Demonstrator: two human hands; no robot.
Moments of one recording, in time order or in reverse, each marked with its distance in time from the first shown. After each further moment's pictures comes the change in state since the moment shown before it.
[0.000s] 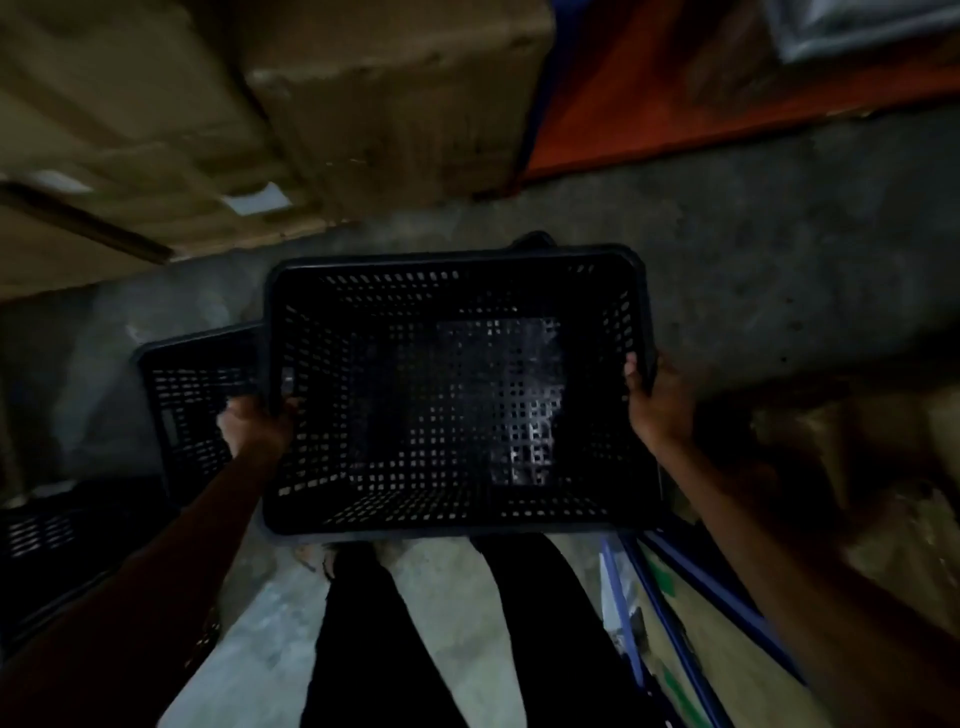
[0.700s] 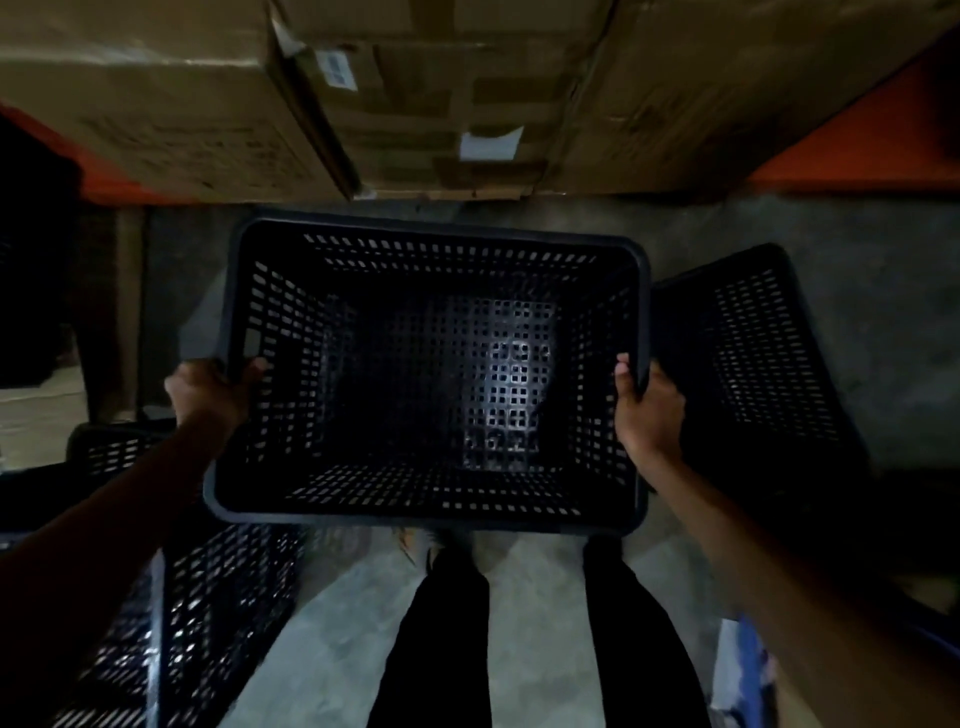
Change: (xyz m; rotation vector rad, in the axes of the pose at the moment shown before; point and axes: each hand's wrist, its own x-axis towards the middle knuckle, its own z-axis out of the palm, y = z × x) left_hand 0.195 -0.279 -0.114 -0.108 0.158 -0.070; right_hand -0.128 -0.199 0.294 -0.033 0.061 -0.198
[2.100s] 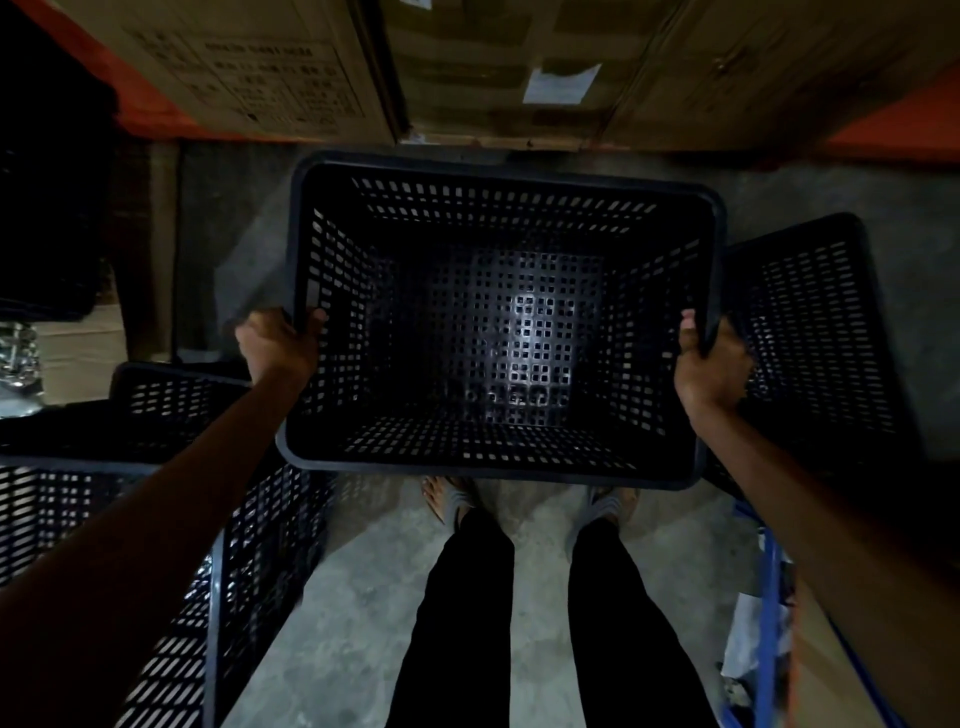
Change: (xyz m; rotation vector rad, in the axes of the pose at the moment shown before) left_hand 0.014 -0.031 0.024 -0.054 0.074 0.059; right_hand 0.005 -0.002 0.028 -0.073 0.093 -0.001
